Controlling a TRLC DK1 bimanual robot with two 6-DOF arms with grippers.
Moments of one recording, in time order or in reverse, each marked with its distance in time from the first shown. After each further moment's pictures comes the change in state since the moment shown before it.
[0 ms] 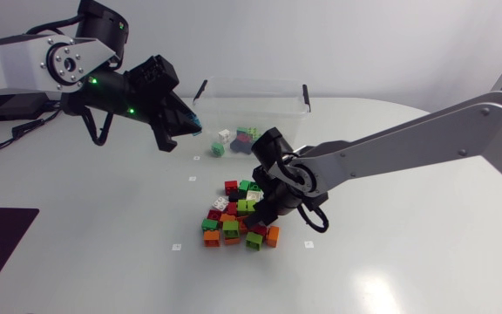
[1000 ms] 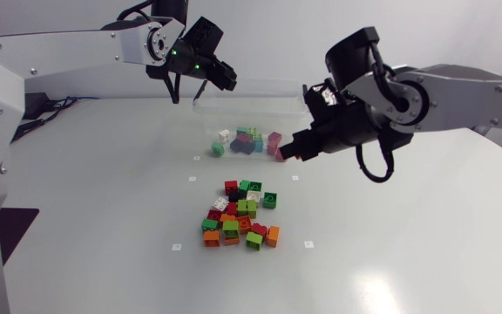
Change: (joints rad) left arm -0.073 0.512 0.621 0.185 -0.191 -0.430; right arm -0.191 -0.371 0.071 -0.124 -0.058 -0.023
